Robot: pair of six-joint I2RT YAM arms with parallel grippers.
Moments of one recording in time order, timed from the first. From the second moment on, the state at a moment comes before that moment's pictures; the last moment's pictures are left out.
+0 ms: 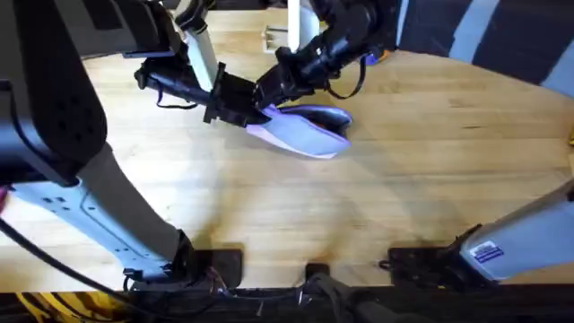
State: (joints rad) left arm 0.07 1.94 1.27 -1.30 1.12 1.80; right arm 0.58 1.80 1.45 -0.71 -0.57 0.29
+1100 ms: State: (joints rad) left arm 0.06 1.95 1.27 -1.28 1.11 1.78; right arm 0.41 1.79 1.49 -1.01 -0.38 0.21
